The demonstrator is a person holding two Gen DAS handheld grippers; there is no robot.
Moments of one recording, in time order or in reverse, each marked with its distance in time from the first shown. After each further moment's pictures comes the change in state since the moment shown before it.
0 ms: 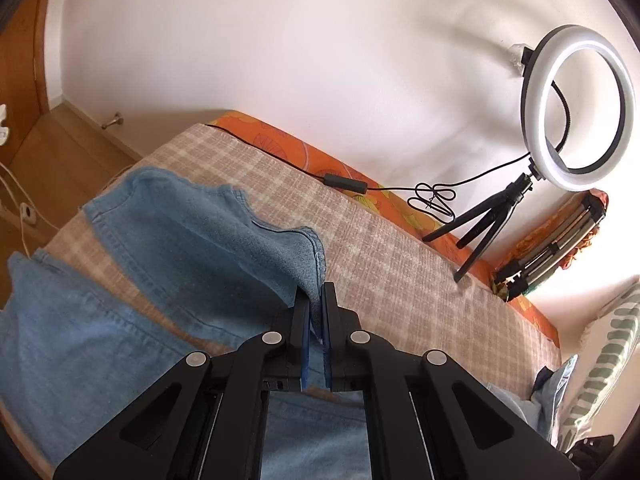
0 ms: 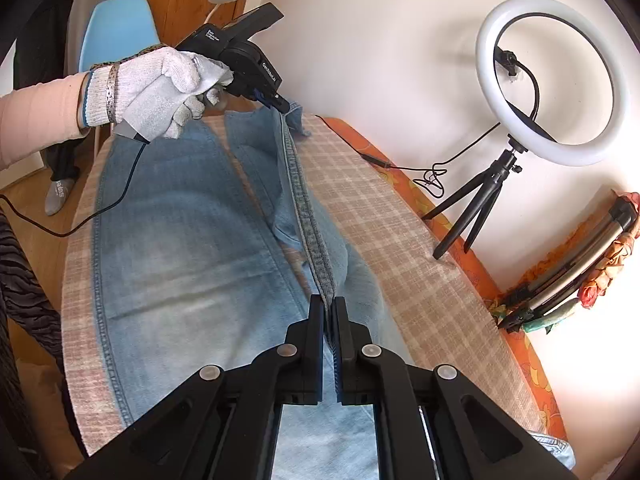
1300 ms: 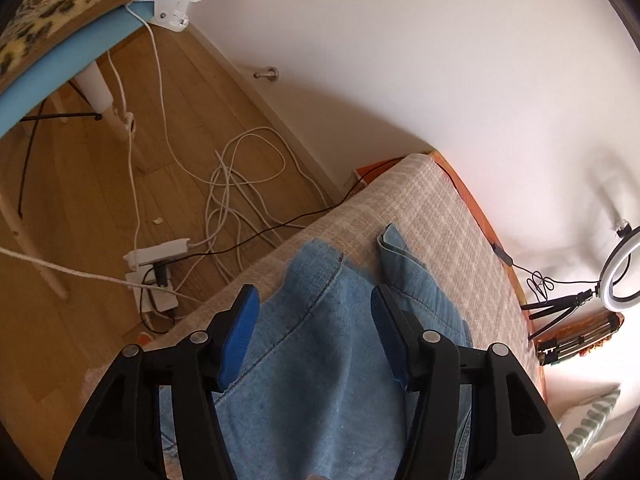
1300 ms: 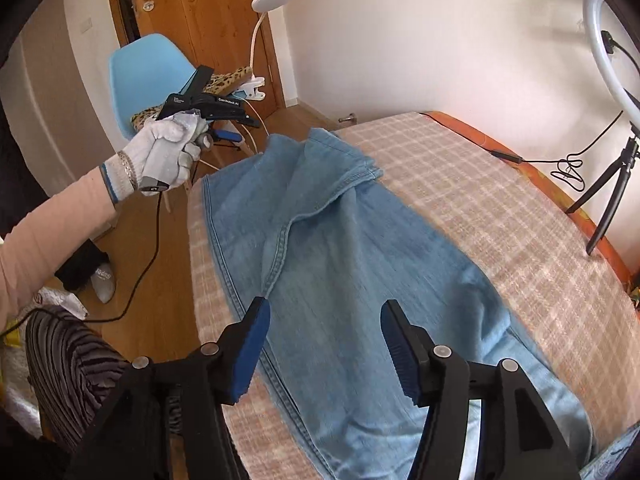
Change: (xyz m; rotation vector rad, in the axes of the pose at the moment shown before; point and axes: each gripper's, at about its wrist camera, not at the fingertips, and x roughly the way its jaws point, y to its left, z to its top) left arm -0.025 0.296 0.012 -0.377 0.037 0.079; right arm 0.083 0.115 0.115 0.281 0.023 0.353
